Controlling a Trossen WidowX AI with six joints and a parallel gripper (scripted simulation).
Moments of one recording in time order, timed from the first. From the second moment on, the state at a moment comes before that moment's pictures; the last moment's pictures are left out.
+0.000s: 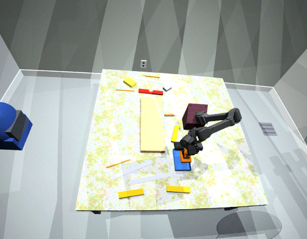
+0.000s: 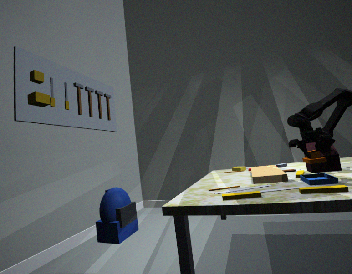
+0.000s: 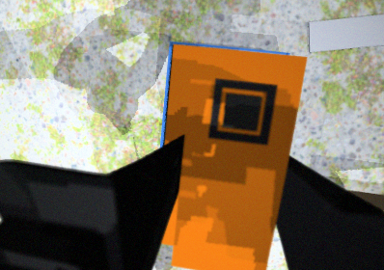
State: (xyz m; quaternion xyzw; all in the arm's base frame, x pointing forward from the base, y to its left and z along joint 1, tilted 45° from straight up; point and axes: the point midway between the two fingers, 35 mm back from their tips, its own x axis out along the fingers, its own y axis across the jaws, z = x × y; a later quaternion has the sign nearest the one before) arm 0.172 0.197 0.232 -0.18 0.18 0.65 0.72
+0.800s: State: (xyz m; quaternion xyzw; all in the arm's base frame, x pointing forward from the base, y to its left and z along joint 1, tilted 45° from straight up) arm 0.177 0.224 0.207 -0.18 0.17 0.65 0.72
